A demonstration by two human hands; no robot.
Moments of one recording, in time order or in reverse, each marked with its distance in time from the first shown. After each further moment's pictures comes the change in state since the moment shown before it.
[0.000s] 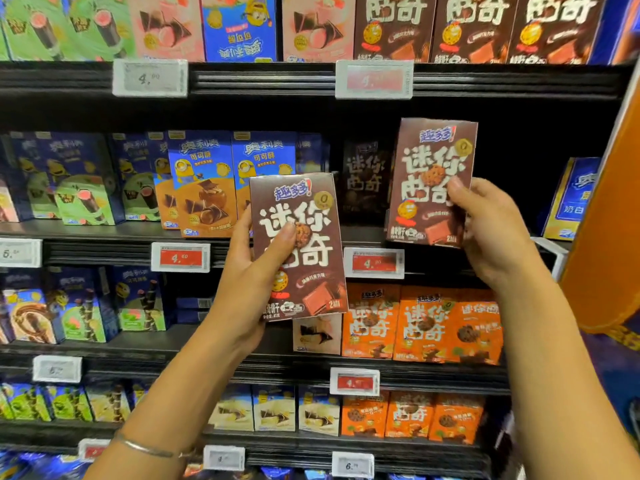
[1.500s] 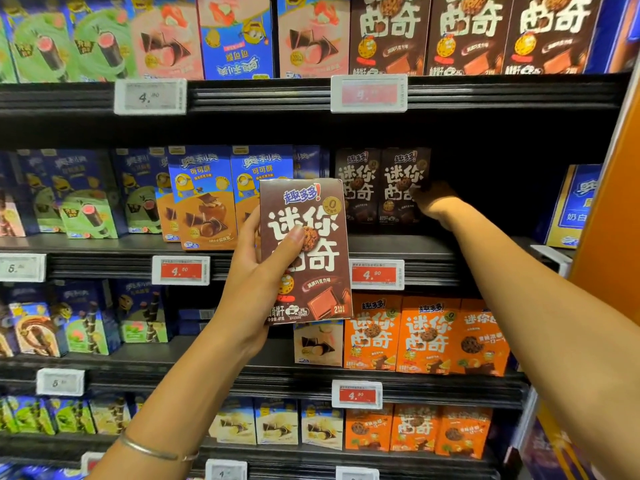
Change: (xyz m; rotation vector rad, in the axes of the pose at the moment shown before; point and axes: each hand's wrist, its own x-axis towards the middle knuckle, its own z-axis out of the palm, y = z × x) left_hand 0.005 0.008 0.011 0.041 -0.022 0.022; right_hand 0.162 0.067 0.023 -0.875 0.003 0.112
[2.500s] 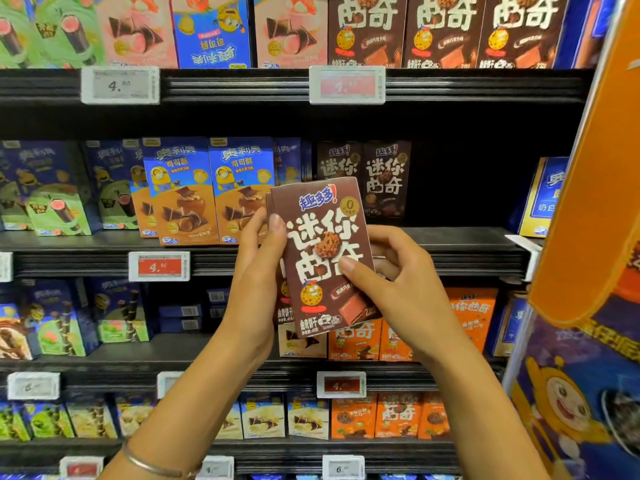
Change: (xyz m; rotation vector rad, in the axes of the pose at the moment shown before) left_hand -0.011 -0.012 0.024 -0.050 -0.029 0.063; right_hand -0.258 -0.030 -0.023 0.656 -0.181 -0.290
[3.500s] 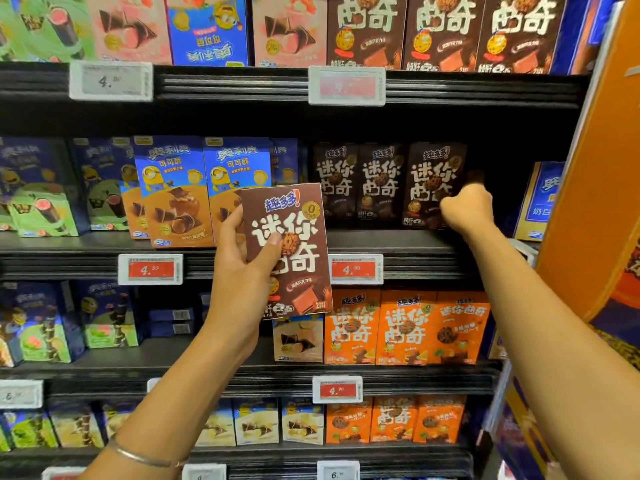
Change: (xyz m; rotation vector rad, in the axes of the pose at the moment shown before) left_hand 0.021 -0.010 -0.018 0.092 0.141 0.025; right_hand 0.170 0.074 -0.119 -0.695 0.535 0.325
